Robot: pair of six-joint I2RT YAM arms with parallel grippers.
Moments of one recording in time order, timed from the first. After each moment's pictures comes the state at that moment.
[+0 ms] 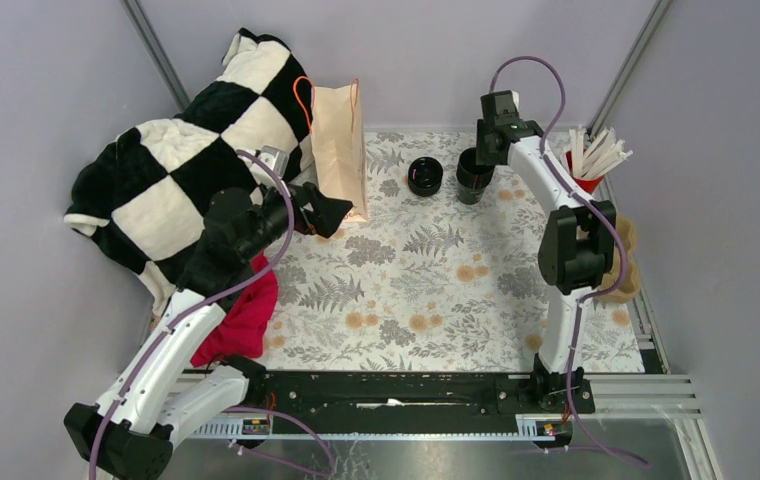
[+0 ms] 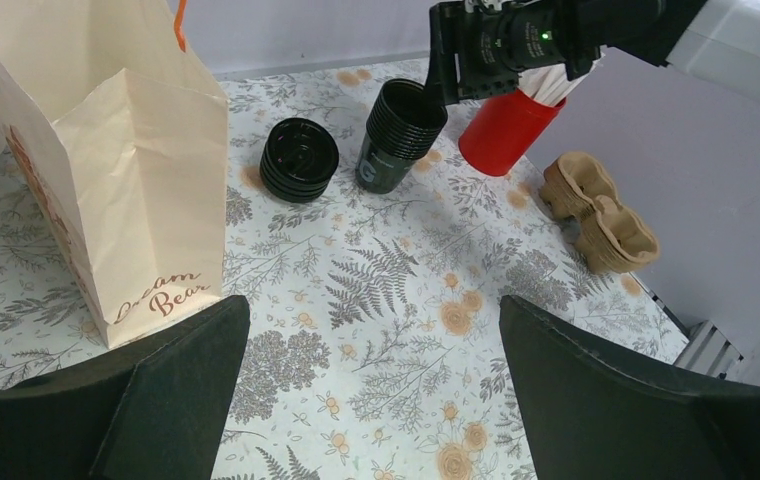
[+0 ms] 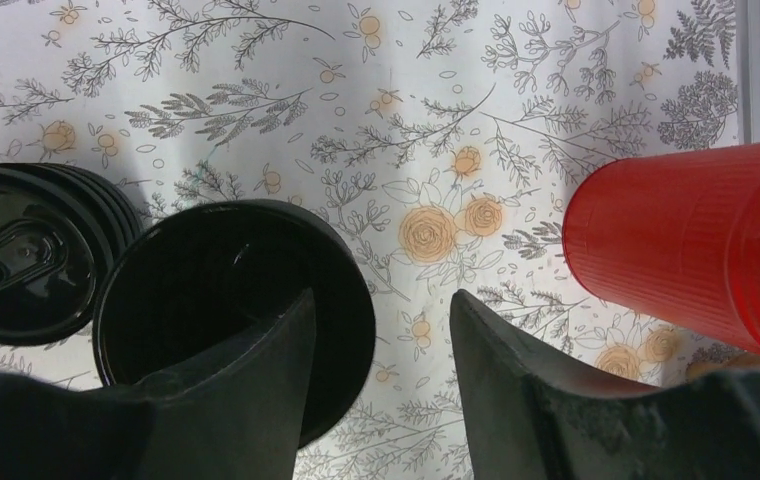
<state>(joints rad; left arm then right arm) -0.41 0.89 0.92 -0.11 0.28 -0.35 0.22 2.03 1.85 -0.67 0.34 0.18</state>
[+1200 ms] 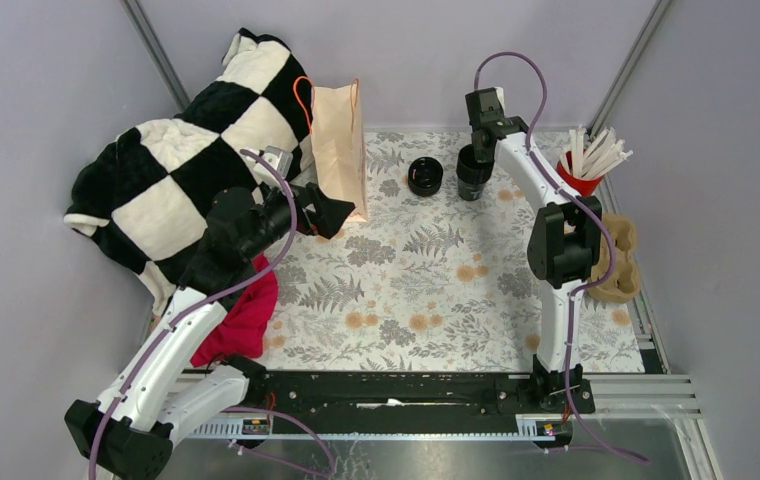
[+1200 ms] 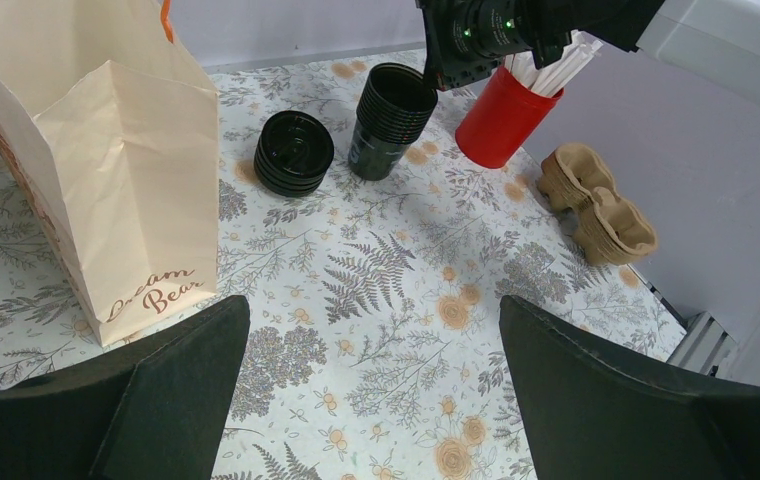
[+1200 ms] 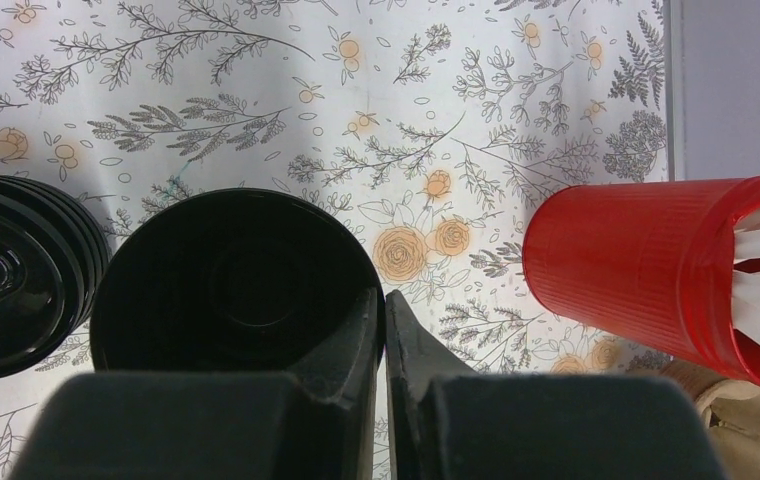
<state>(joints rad) -0.42 0.91 0.92 -0.11 0.29 -0.35 0.28 2.13 1.97 -0.72 0.48 0.09</state>
